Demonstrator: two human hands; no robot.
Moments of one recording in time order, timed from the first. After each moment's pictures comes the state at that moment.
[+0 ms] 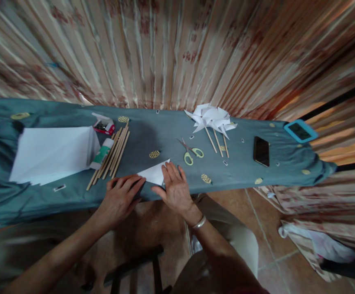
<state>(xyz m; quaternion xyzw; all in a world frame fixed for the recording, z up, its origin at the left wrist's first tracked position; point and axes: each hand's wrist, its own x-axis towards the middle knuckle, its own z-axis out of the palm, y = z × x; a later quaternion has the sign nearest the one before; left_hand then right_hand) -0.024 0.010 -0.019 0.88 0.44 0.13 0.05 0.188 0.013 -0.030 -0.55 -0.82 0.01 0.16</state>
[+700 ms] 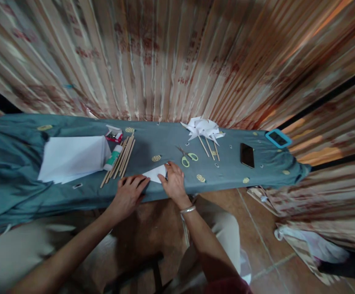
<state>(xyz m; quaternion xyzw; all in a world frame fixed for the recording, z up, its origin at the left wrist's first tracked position) -0.022 0.009 -0.017 0.88 0.46 0.12 0.04 0.174 0.032 -0.022 -0.66 -0.71 0.11 0.22</state>
